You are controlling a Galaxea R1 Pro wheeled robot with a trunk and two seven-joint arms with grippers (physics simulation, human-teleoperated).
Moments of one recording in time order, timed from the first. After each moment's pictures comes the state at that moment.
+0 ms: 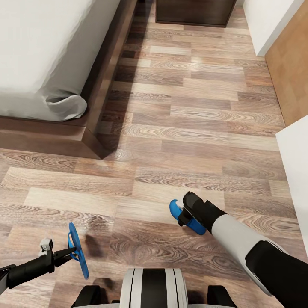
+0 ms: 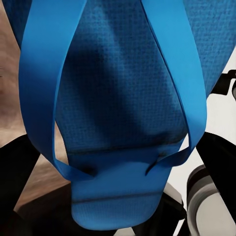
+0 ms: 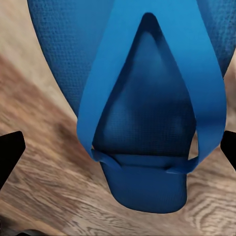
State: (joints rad) left arm -0.65 0.49 0.30 -0.13 0.07 0.47 -1.56; right arm -1.04 0.02 0.71 -0.49 0.21 0.89 0.43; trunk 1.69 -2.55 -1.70
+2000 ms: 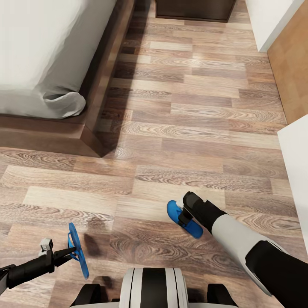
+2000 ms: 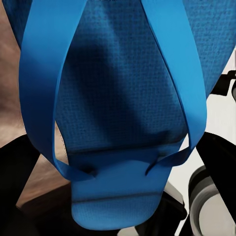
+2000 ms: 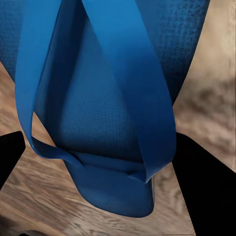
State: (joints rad) left arm -0.65 0.49 0.30 -0.13 0.07 0.47 -1.56; right arm -1.04 0.02 0.71 -0.49 0.21 0.89 0.43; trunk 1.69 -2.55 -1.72
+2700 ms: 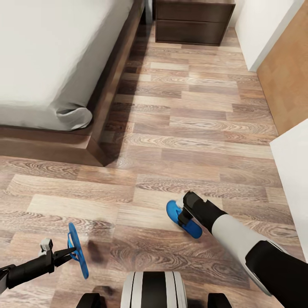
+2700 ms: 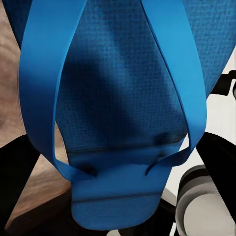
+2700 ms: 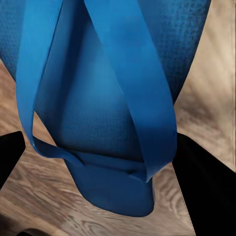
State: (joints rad) left arm -0.65 0.49 0.30 -0.13 0.06 0.47 -1.56; right arm -1.04 0.02 0.70 -0.49 0.20 0.89 0.44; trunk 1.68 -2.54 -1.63
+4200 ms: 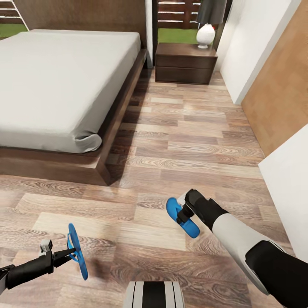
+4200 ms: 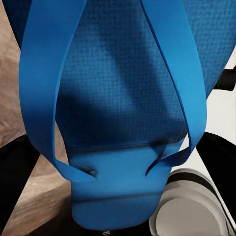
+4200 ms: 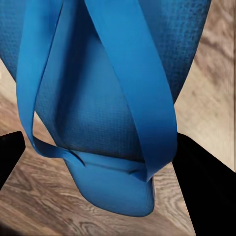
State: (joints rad) left arm -0.65 0.49 0.30 -0.13 0.06 0.46 -1.56; right arm -1.04 0.03 0.59 -0.48 0.20 0.89 0.44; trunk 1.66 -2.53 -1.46
